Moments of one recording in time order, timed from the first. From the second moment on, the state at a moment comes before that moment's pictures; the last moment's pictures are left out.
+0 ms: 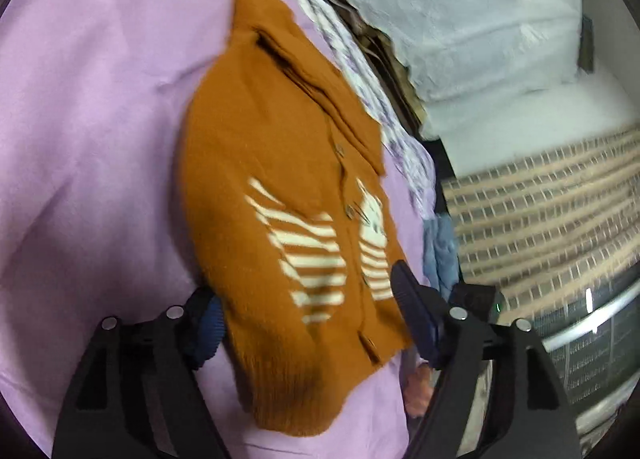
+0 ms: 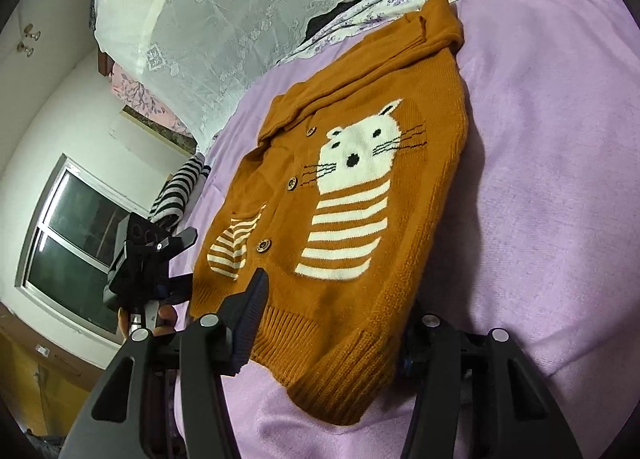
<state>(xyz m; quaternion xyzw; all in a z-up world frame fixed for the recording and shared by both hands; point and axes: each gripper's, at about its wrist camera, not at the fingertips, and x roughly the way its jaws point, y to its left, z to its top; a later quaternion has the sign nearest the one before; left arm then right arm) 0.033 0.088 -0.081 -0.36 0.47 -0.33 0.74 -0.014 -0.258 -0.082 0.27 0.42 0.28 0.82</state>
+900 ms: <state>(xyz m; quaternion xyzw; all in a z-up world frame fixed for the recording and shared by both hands) 0.014 0.067 -0.076 -0.25 0.49 -0.30 0.78 -0.018 -0.260 -0.084 0.26 0.42 0.27 0.82</state>
